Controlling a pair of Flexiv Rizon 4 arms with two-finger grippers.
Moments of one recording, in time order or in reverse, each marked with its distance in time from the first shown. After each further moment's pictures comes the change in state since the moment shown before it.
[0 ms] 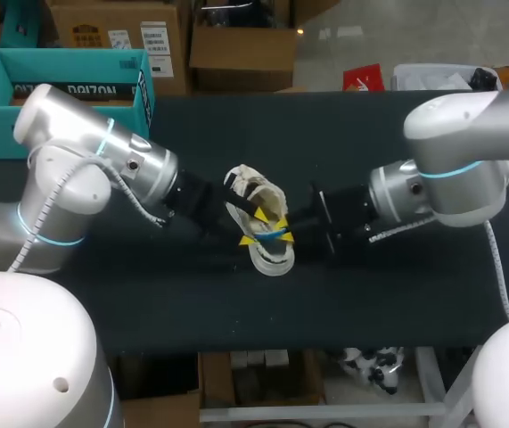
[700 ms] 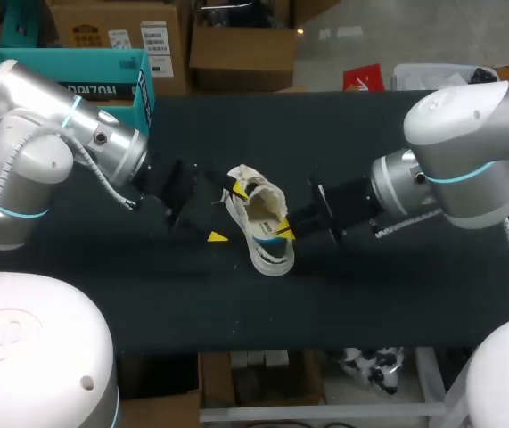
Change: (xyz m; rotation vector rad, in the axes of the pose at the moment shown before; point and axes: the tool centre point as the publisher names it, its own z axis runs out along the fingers) left arm 0.002 -0.001 -0.061 0.044 0.030 -0.192; right arm 0.005 -0.049 -0.019 -0.060 -0.062 -0.022
